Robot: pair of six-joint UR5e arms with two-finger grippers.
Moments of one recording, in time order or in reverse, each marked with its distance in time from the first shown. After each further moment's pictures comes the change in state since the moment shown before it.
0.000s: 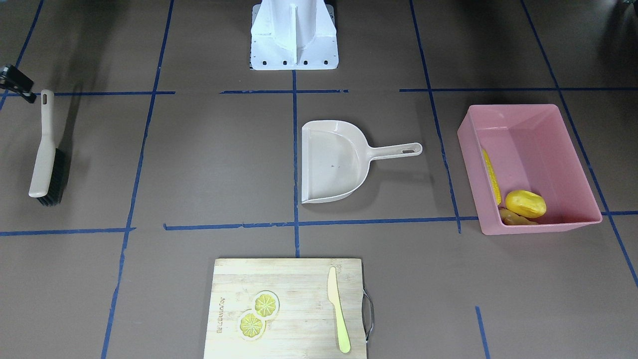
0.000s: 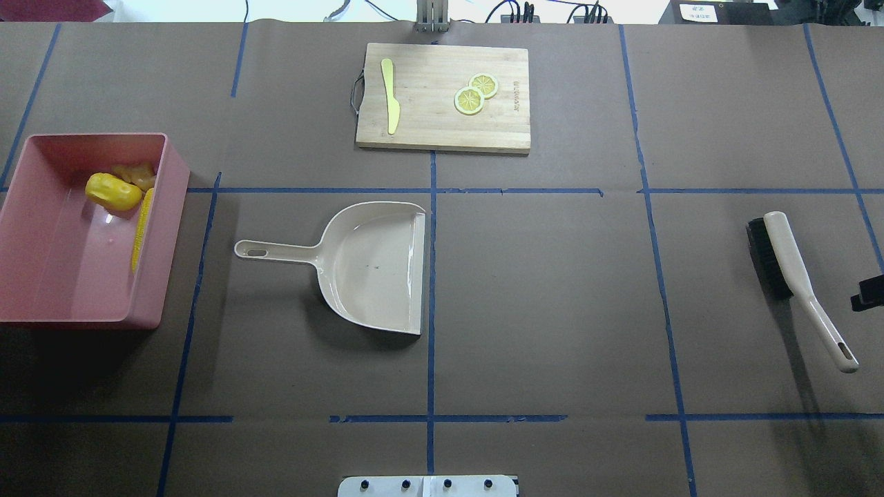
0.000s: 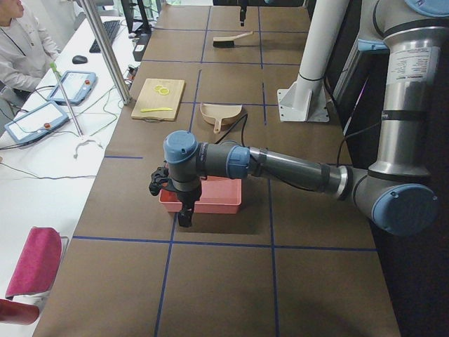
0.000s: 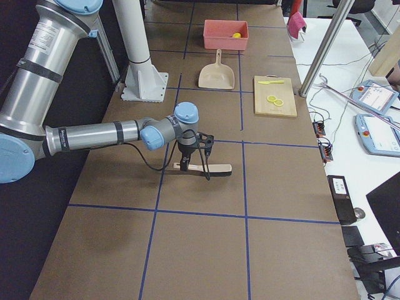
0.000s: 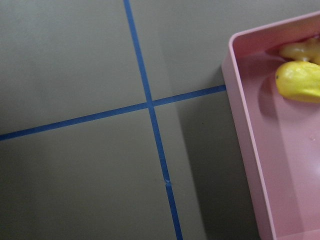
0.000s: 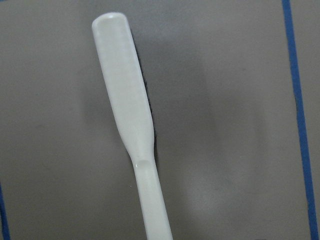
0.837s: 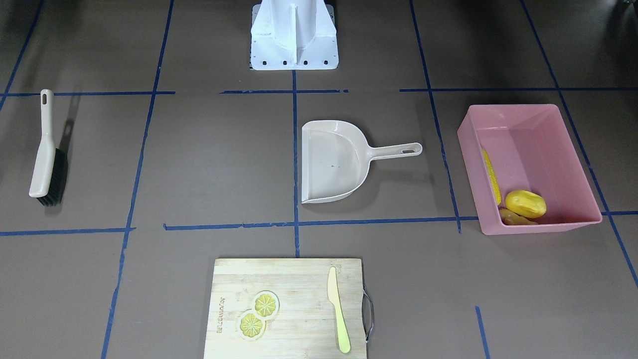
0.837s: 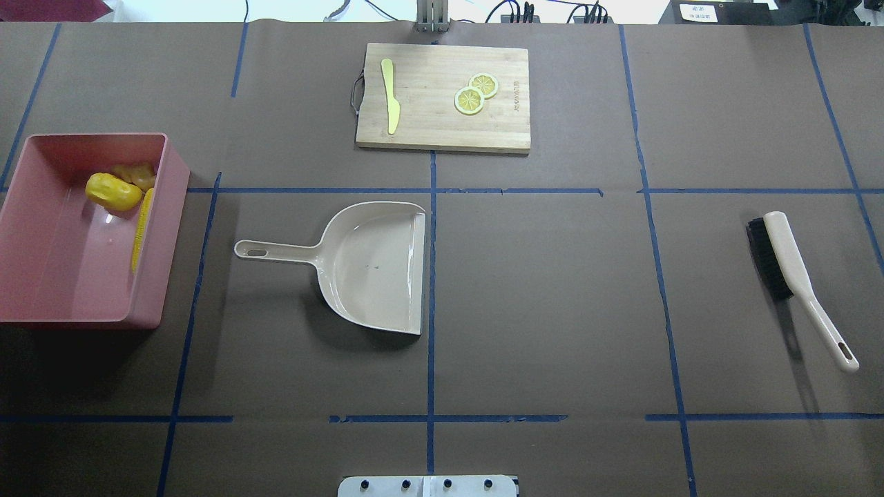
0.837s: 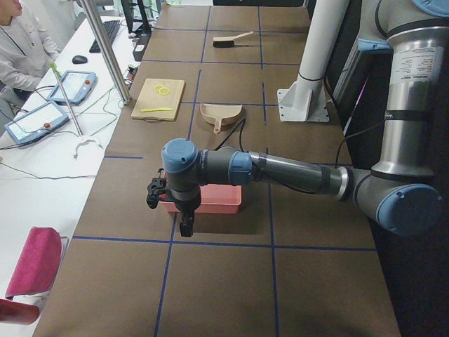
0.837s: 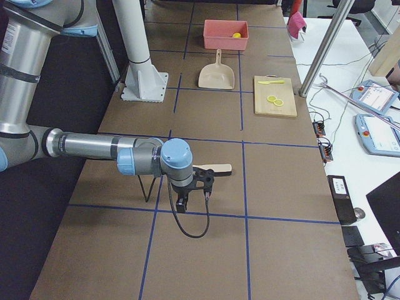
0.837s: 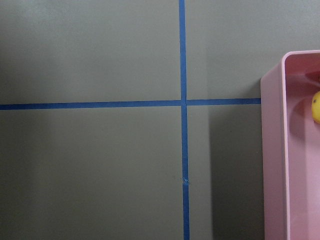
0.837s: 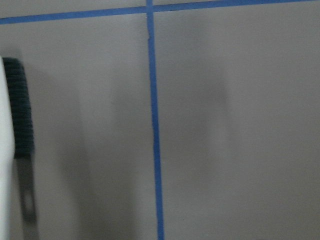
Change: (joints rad) left arm -0.043 -0.003 0.033 0.005 -0.004 -0.038; right arm 0.481 0.047 -0.167 -0.303 0.051 -0.739
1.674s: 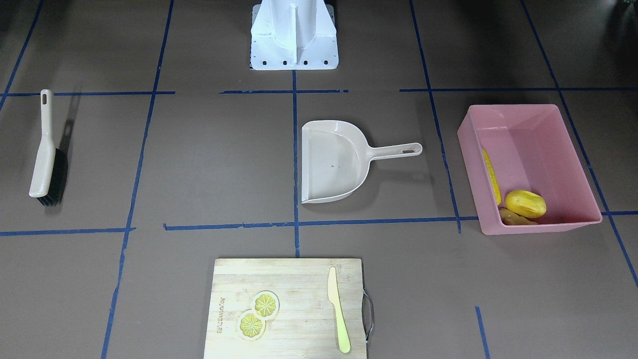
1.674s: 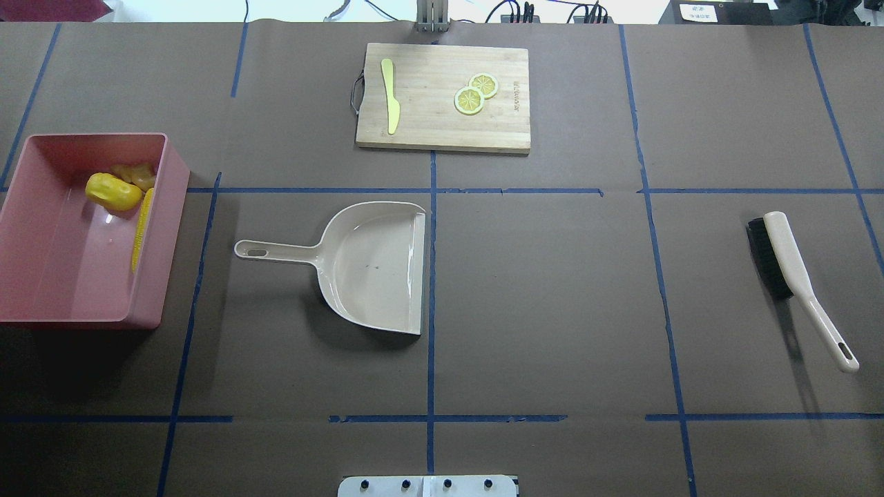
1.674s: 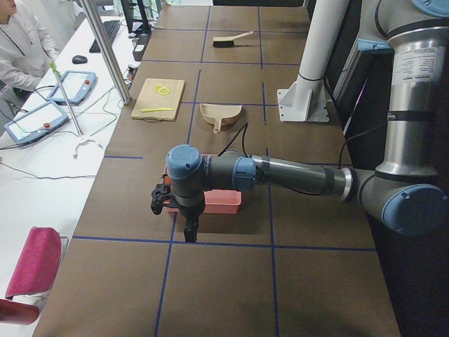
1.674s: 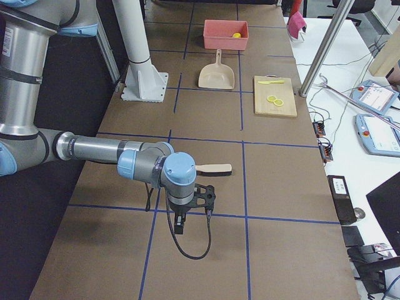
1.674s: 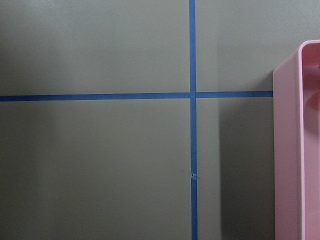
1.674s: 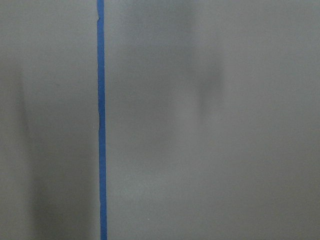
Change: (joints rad) left arm 0.002 0.029 0.003 -0.014 0.015 0.005; right arm 0.083 0.064 -0.063 -0.145 -0.073 -0.205
